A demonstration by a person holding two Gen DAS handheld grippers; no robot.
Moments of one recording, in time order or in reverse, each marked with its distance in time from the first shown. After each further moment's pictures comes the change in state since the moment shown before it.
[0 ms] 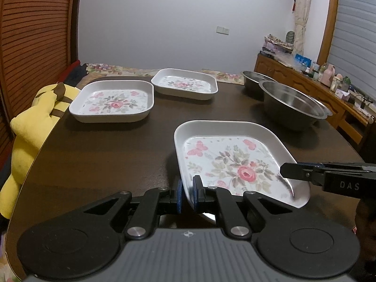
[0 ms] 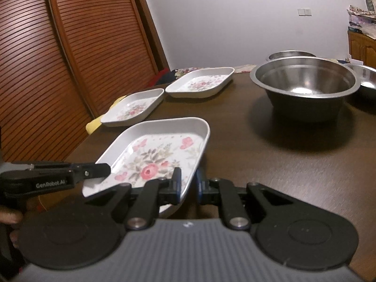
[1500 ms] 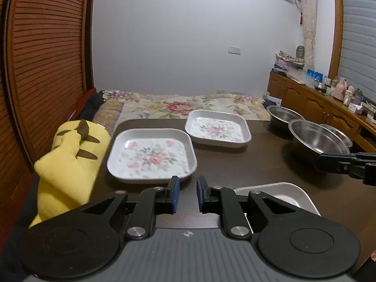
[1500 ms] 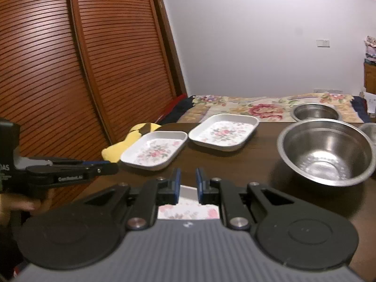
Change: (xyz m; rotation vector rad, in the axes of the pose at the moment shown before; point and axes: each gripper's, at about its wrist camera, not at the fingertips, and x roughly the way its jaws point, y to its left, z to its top) left arm -0.014 0.044 0.066 0.040 -0.106 0.082; right arm -0.004 0.030 0.062 -0.098 -0.100 0.064
